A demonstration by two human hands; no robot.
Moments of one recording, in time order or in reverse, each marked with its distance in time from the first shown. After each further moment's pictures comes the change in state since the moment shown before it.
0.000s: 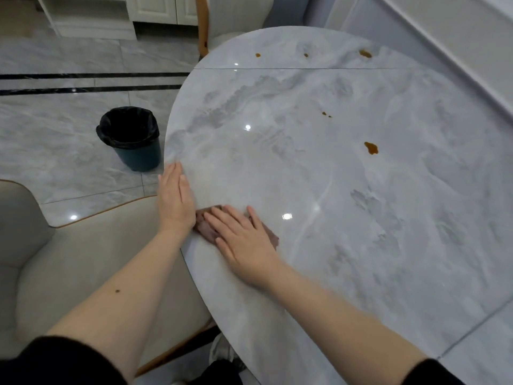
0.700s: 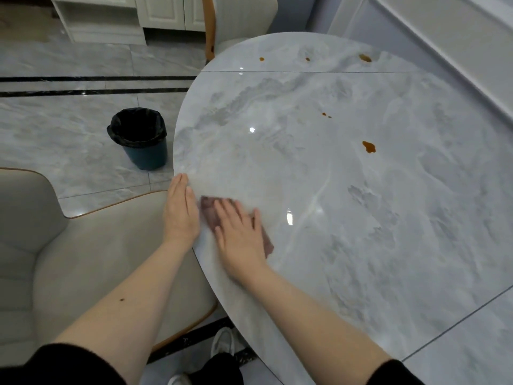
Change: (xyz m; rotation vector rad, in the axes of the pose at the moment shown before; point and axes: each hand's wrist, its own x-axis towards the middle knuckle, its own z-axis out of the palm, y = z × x) left_hand -0.045 -0.001 -0.016 -0.037 -0.037 -0.002; right_hand -0.009 -0.037 0.007 -0.015 0.116 0.288
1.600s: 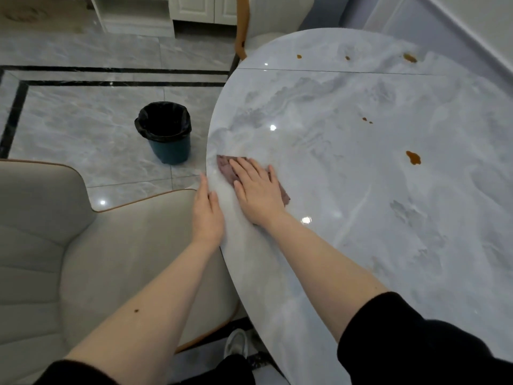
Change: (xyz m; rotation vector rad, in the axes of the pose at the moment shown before) left_hand 0.022 -0.018 0.004 -0.270 -0.005 -0.210; right_hand 0.128 0.000 0.007 0.005 -0.068 -0.141
